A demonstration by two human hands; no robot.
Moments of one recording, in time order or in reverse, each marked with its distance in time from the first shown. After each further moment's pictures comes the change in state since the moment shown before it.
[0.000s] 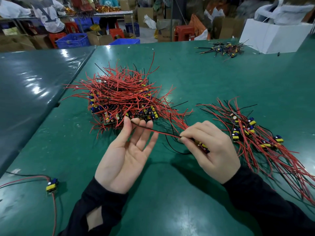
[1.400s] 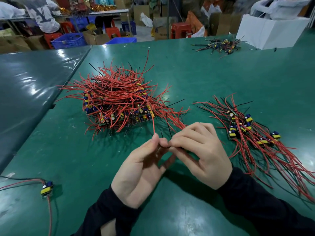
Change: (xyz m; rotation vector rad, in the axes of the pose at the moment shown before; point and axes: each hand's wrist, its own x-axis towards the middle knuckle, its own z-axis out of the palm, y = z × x) left_hand -0.006 -0.036 -0.009 0.219 -0.171 -0.200; right_hand -0.002 -0.013 0.001 -0.109 -0.034 -0.103
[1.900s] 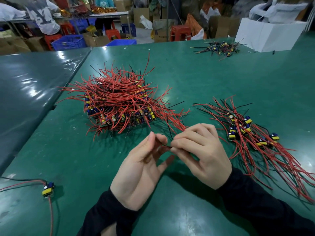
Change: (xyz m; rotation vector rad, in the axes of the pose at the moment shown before) left_hand -0.003 0.003 0.002 0.025 0.010 0.068; right_hand -0.001 0.001 0.002 -0.051 0.016 -0.019
